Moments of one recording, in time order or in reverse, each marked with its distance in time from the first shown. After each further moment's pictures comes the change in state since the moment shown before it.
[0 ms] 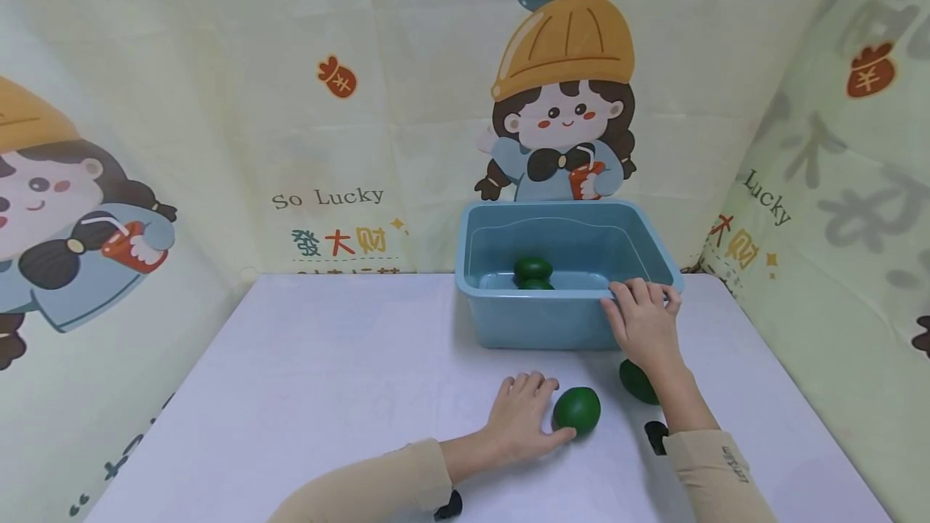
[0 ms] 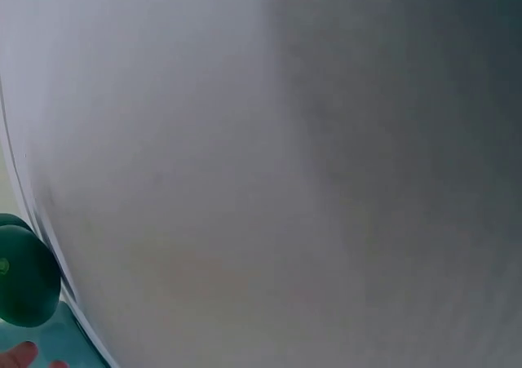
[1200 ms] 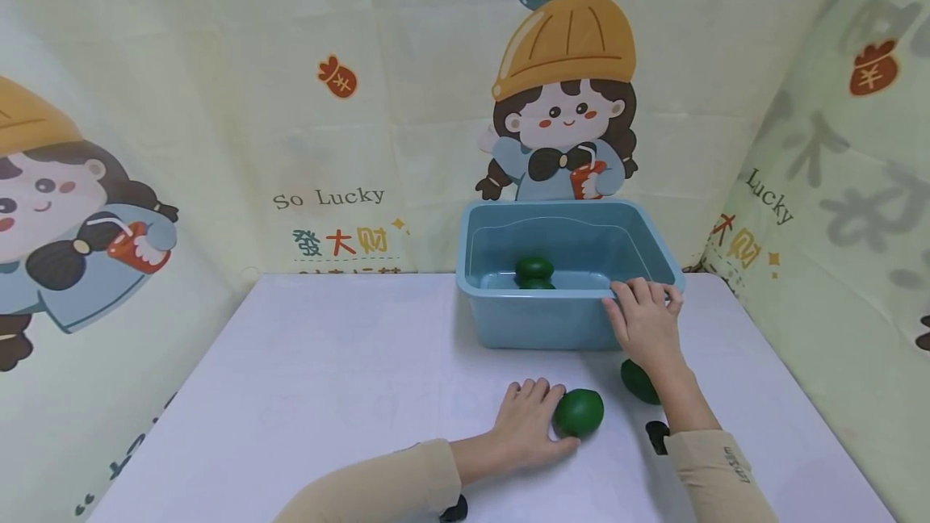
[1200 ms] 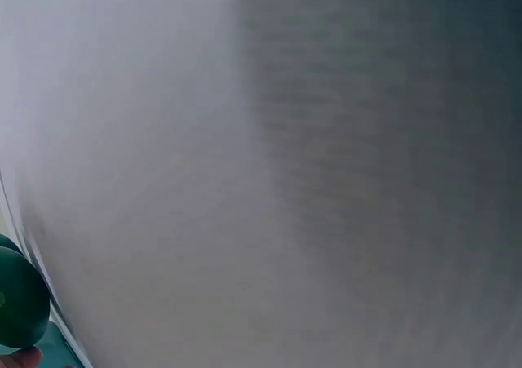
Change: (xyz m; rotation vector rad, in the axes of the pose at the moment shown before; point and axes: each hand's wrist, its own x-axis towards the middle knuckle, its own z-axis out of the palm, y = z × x) left_hand -0.002 0.009 0.004 0.110 -0.063 0.000; right_hand 0.001 -0.002 -0.003 0.004 -0.017 0.010
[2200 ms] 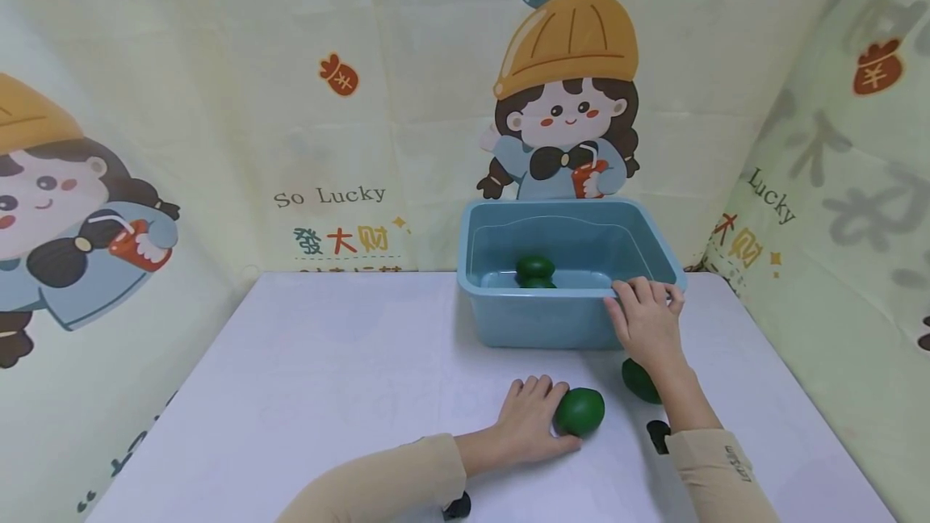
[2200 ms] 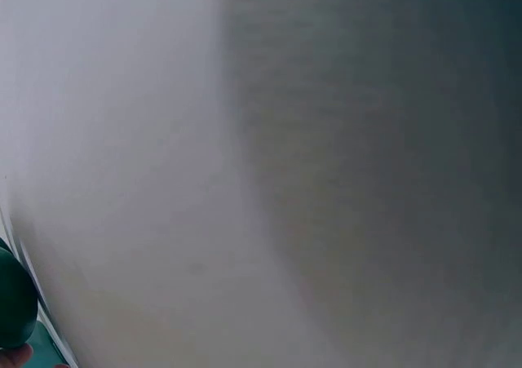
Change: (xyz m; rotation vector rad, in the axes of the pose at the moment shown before) left_hand 0.007 -0.002 0.007 -0.011 -0.003 0.020; right_hand 0.000 0.002 0.003 -0.004 0.013 -0.010
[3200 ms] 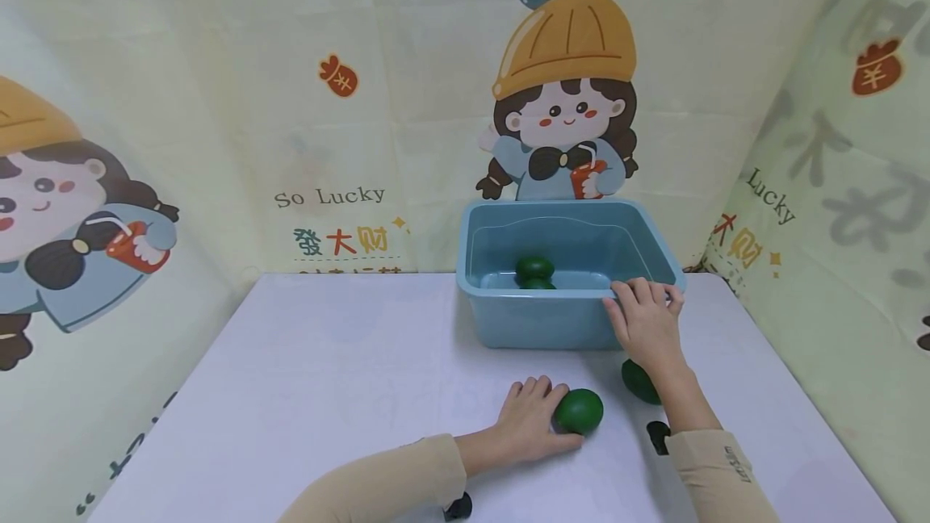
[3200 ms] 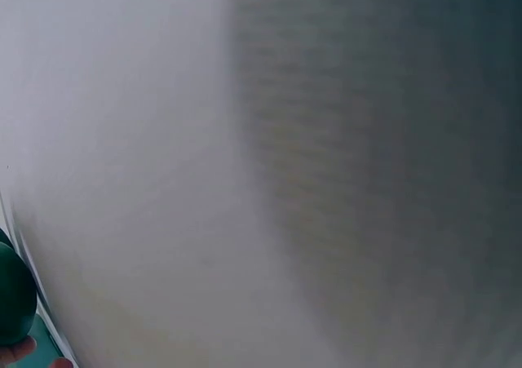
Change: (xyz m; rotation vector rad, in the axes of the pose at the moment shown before) left_hand 0.002 0.003 0.001 -0.044 -0.038 -0.047; right_hand -0.003 0.001 0.001 0.004 0.004 -0.001
